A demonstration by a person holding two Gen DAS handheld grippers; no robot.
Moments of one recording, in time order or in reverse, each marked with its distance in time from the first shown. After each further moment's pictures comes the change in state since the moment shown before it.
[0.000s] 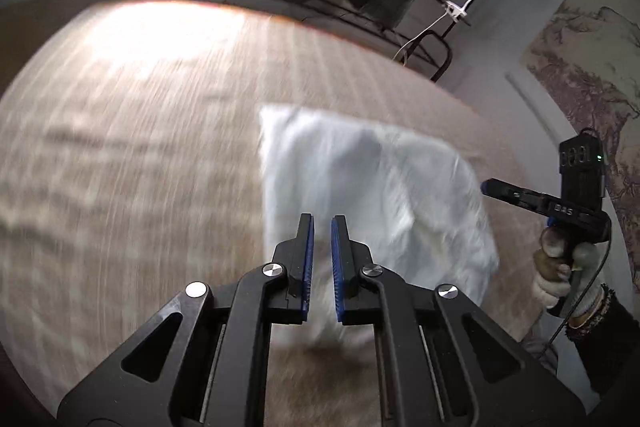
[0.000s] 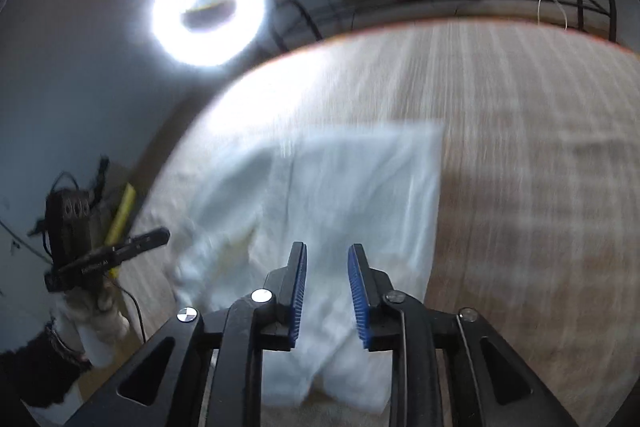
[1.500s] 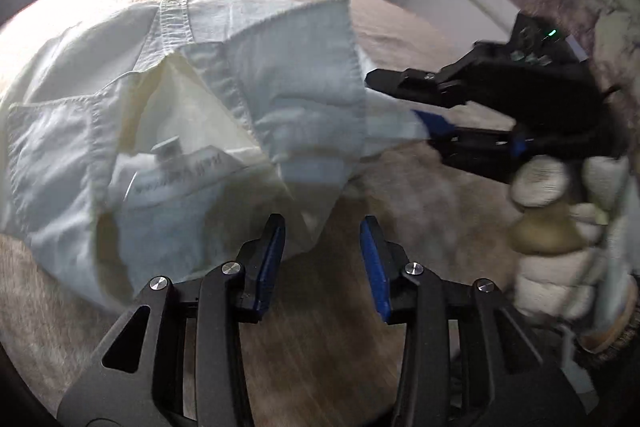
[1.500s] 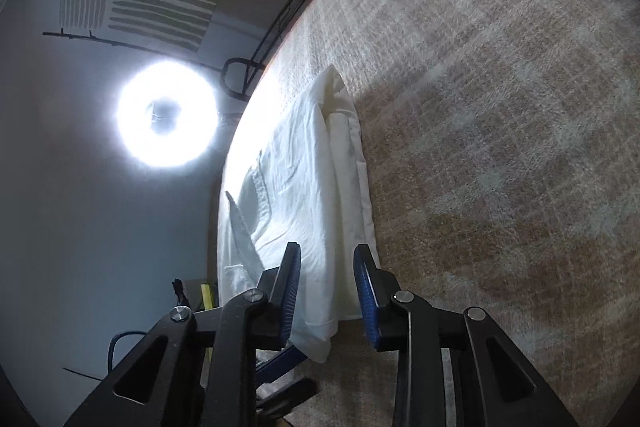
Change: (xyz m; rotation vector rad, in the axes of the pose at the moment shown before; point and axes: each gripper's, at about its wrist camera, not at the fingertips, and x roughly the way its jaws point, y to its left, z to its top) left arm 0.103 -0.161 -0.094 0.204 0.183 -0.048; right arm -0.009 -0.064 -0.074 0.598 -0.039 0.209
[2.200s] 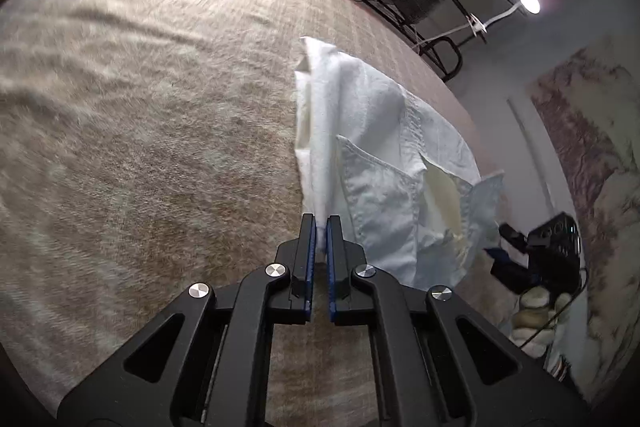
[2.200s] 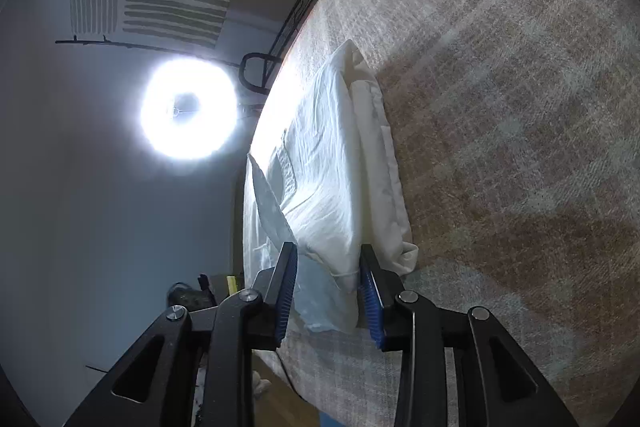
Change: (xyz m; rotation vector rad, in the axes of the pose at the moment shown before) left arm -0.106 0.194 -0.012 -0.423 -0.112 -0.057; right arm -0.001 -0.001 -0.022 0.023 0.020 0.093
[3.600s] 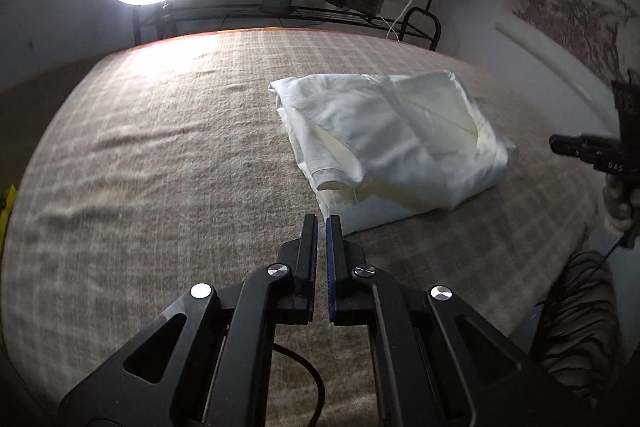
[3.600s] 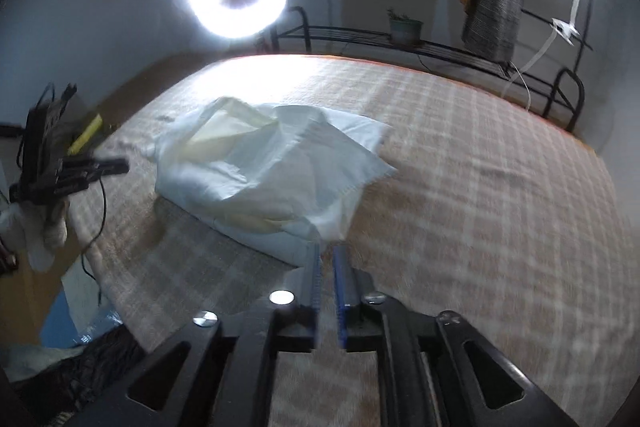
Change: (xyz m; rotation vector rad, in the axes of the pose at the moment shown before) left arm -0.040 -0.023 -0.040 0.422 -0.132 0.182; right arm -0.034 0.105 -0.036 -0.921 -0.036 -0.562
